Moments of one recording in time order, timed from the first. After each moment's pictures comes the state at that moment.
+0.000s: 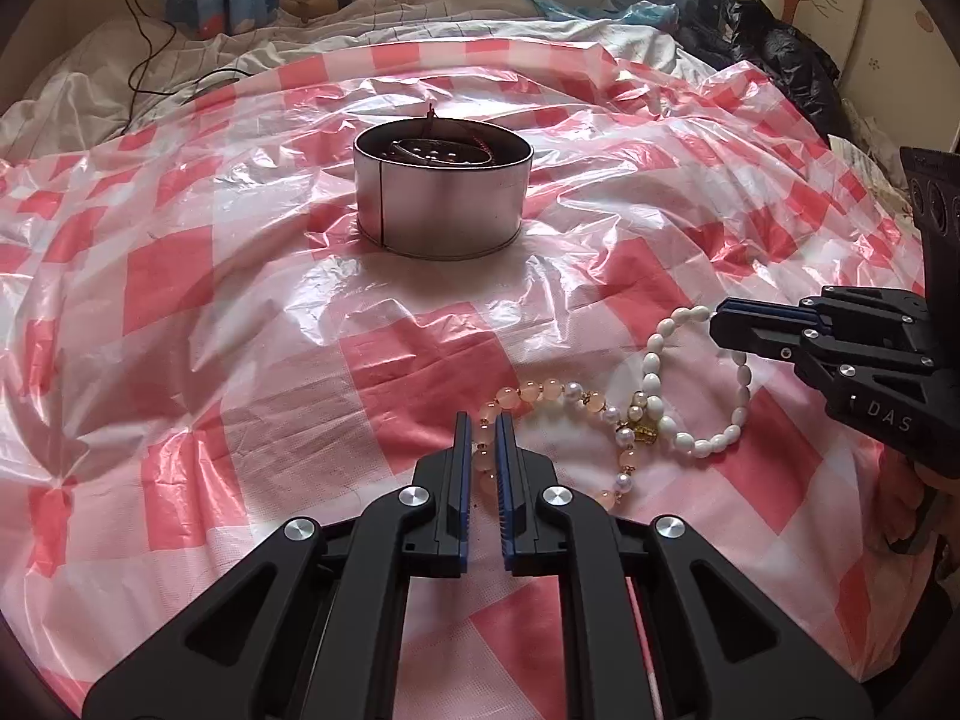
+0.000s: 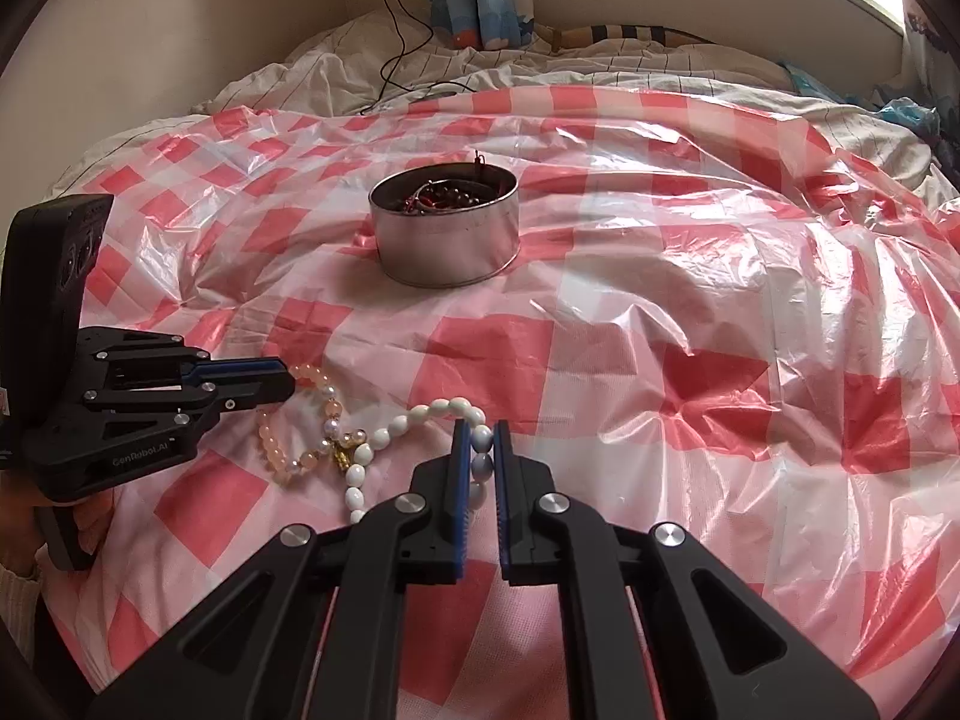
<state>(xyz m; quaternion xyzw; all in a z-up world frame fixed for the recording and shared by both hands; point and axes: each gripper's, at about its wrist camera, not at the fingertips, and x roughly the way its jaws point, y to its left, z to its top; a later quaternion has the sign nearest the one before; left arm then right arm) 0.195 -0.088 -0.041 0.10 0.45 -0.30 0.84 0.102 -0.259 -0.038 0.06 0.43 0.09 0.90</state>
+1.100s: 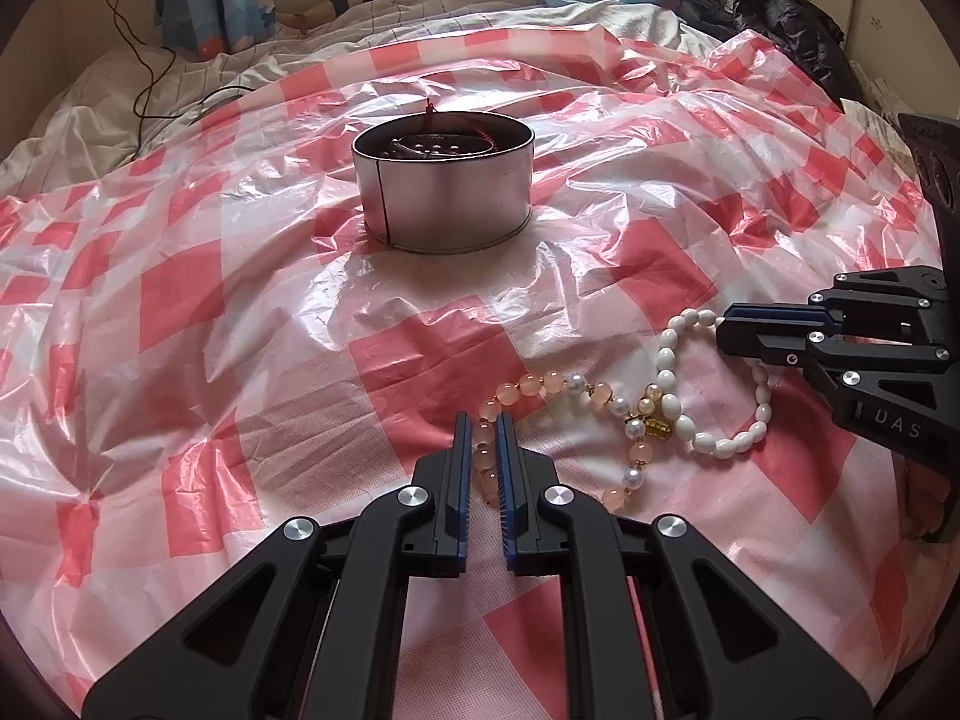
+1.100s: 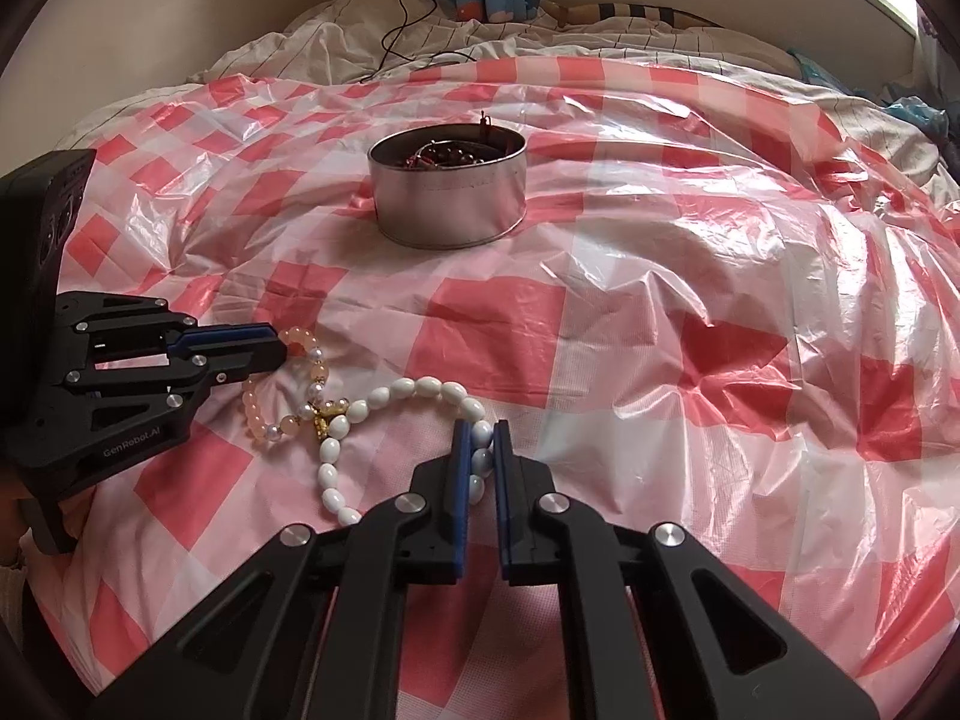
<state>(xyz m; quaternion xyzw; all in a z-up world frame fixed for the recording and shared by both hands) 0.190 -0.096 -0.043 0.15 0.44 -0.28 0.84 0.104 -0.251 -0.049 0.05 0.45 0.09 0.89</state>
